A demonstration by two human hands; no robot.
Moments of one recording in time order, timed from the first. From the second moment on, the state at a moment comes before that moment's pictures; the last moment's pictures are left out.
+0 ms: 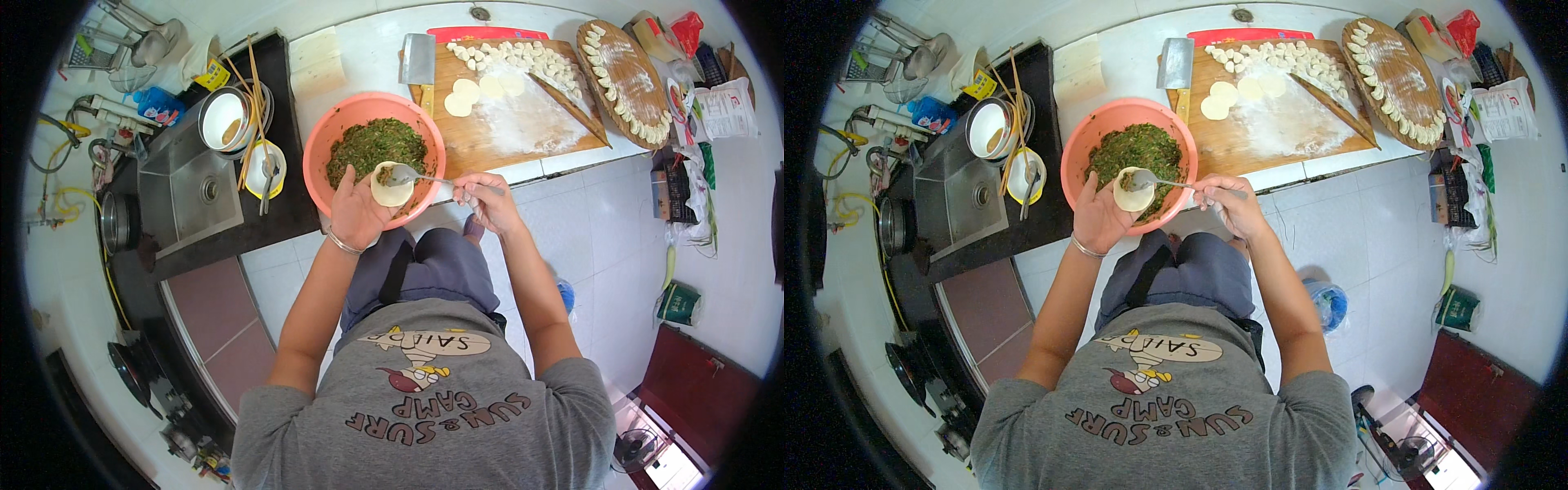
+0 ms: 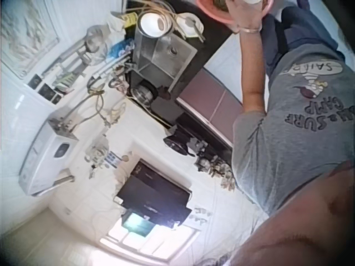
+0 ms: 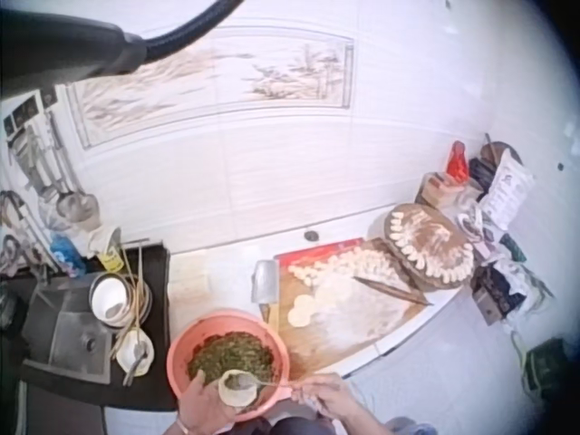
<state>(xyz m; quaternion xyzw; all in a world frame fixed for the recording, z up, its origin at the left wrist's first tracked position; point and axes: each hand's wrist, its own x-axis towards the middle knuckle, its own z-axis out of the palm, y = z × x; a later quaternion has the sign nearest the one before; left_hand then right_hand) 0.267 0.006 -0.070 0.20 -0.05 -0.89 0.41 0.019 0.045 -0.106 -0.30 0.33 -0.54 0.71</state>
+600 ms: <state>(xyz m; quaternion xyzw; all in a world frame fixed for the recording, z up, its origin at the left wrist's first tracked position) 0.286 -0.012 -0.105 0.26 -0.02 -0.86 0.44 -0.006 0.049 -0.129 -0.20 0.28 -0.58 0.74</state>
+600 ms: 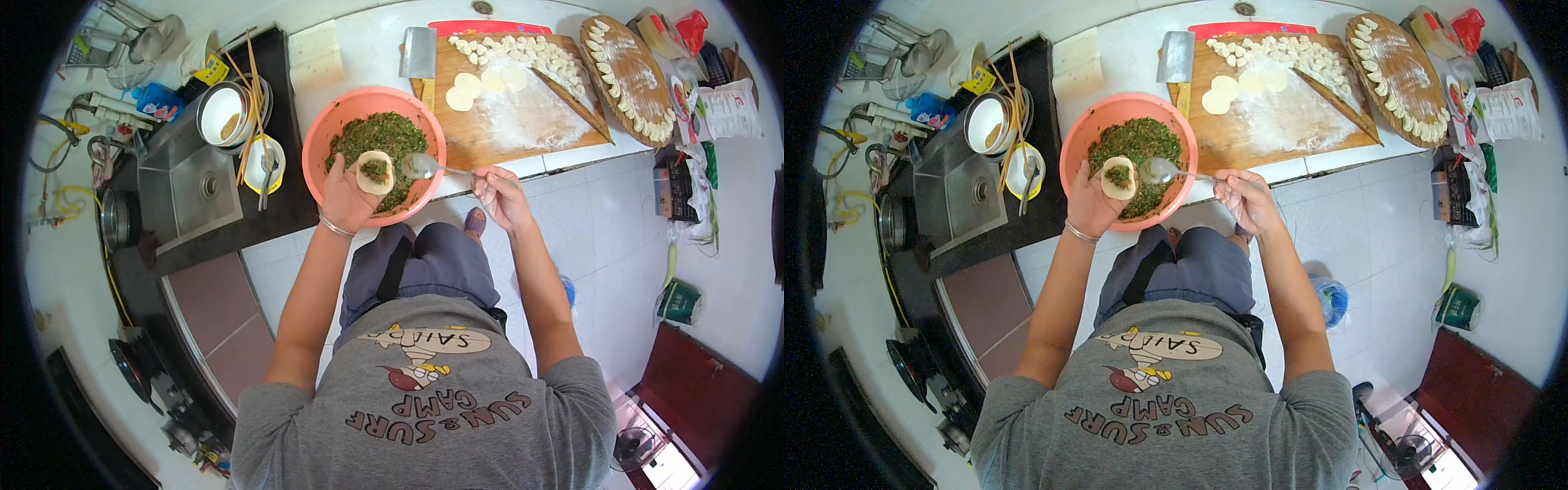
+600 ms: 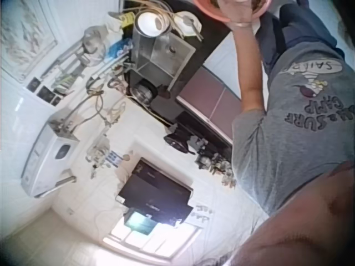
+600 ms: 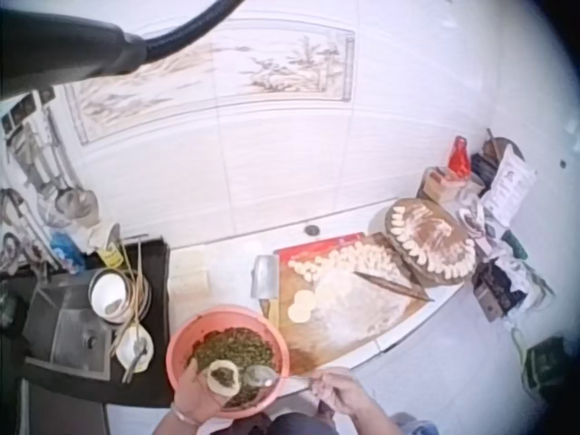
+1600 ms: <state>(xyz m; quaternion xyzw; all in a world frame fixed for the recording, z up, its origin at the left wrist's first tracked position) 0.353 0.023 -0.136 0.33 -0.02 -0.80 0.50 0.104 0.080 -0.150 -0.59 0.53 -0.41 0.45</state>
